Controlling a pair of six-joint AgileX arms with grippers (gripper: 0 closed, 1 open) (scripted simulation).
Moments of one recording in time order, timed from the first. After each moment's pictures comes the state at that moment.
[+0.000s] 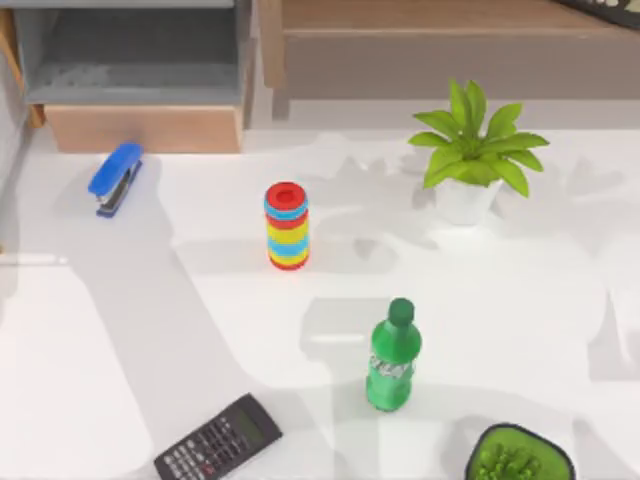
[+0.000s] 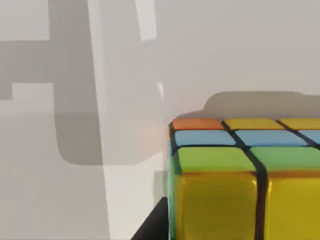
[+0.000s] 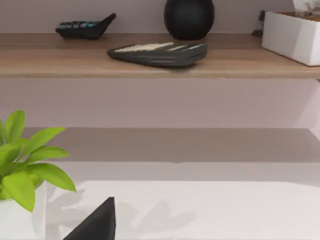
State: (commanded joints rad) left arm 0.34 2.53 2.30 -1.17 0.09 0.43; right arm 0.00 0.00 0.00 0.00 0.00 0.00
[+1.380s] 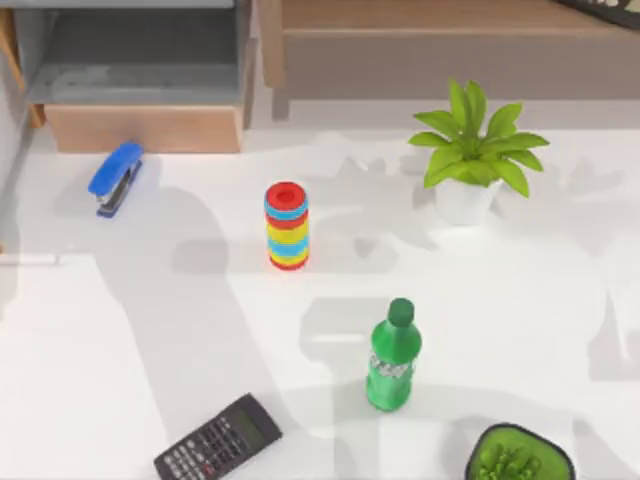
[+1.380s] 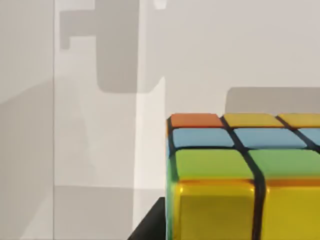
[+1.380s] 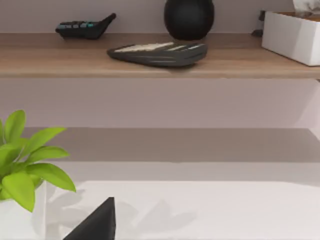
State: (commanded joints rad) left arm 0.36 2.46 2.41 -1.28 0.11 0.34; right arm 0.00 0.00 0.00 0.00 0.00 0.00
